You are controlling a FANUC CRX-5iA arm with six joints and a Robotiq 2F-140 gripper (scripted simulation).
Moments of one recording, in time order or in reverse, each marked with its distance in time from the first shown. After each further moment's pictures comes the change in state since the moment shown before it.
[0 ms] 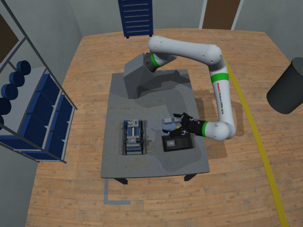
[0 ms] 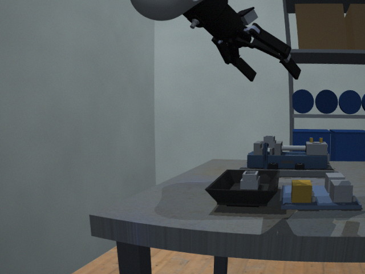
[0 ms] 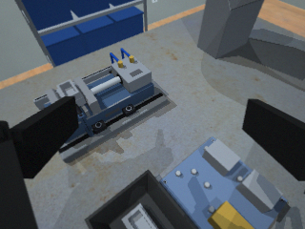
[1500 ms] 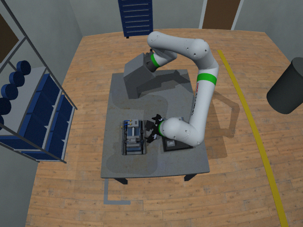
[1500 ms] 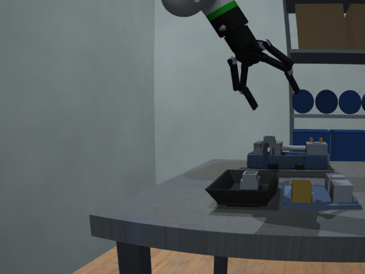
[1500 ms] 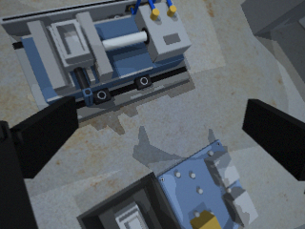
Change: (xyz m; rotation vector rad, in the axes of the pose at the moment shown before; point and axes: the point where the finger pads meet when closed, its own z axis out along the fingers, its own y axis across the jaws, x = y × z) arm 0.011 -0.086 0.117 -0.095 -0.456 -0.377
